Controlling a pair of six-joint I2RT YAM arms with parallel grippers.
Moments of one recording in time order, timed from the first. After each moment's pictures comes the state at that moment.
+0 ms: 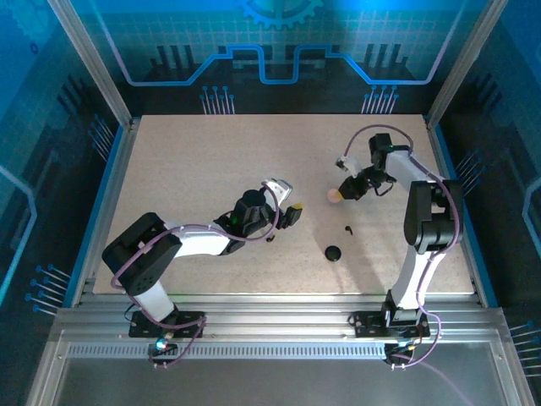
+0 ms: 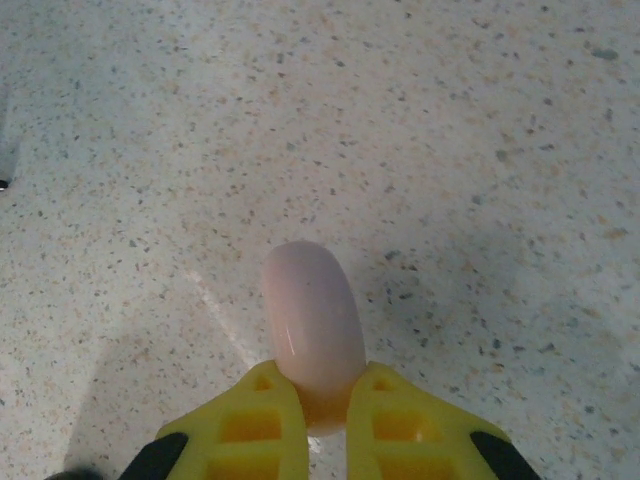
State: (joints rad) left arm -0.73 1.67 0.73 0.61 -0.02 -0.07; right arm 0.01 1.93 1.40 -0.89 -0.56 -0.66
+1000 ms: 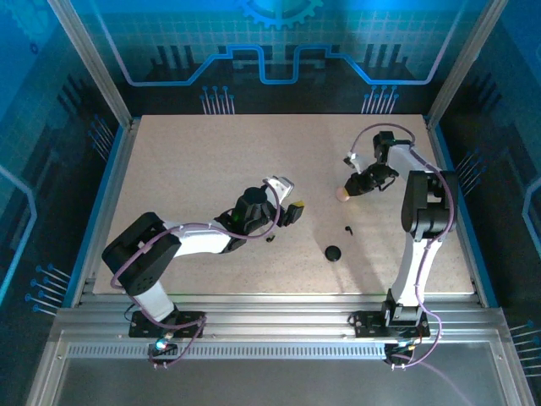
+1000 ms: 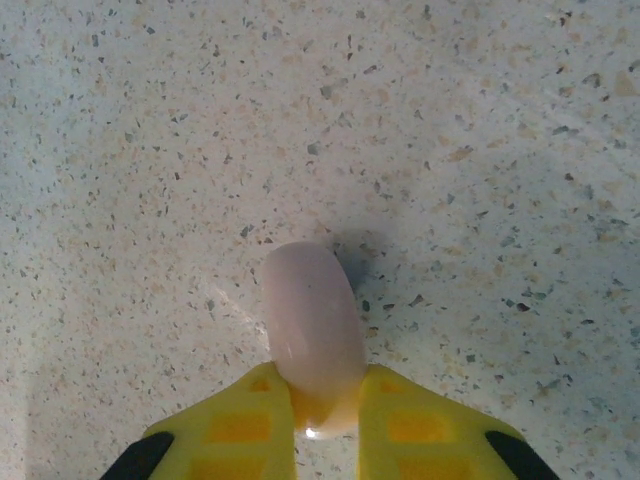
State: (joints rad) left arm -0.73 1.67 0.76 0.59 -0.02 -0.07; right arm -0.03 2.08 1.55 -0.96 -0.47 -0.51
